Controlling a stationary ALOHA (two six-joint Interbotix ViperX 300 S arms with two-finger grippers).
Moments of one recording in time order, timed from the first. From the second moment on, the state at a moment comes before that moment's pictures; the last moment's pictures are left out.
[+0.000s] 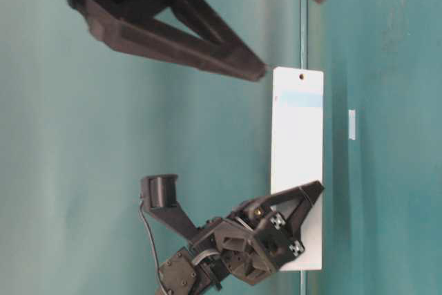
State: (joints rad) left arm 0.42 0.10 0.60 -0.07 0.15 0.35; right arm 0.29 -0.17 0.54 -0.18 0.38 0.10
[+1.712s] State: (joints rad) left arm 0.01 0.53 0.12 -0.07 0.08 0.02; right arm 0.28 -0.20 0.51 -0.19 0.46 0.10
